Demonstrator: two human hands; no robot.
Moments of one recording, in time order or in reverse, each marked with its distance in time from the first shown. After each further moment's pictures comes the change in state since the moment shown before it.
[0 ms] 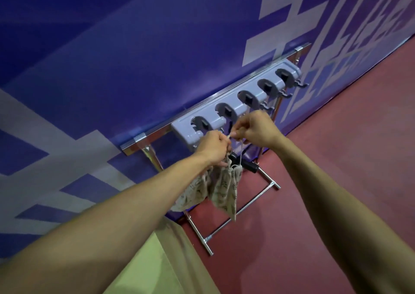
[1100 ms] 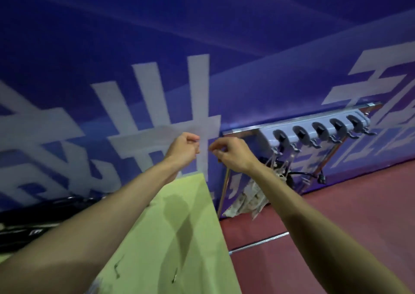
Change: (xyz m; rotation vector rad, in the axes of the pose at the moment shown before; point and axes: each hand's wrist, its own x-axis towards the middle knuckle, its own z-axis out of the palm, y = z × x) left_hand -0.193 -0.112 -0.207 -0.271 0.512 0.037; right_hand -0.090 -0.249 0.138 -0.017 -0.245 -0.265
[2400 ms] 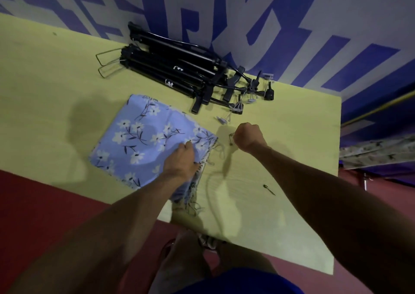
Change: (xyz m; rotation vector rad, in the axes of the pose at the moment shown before) left_hand -0.222 -0.351 -0.192 0.799 -0.052 -0.541; right_hand -0.064 -0.083 0.381 -0.439 -0.556 0.113
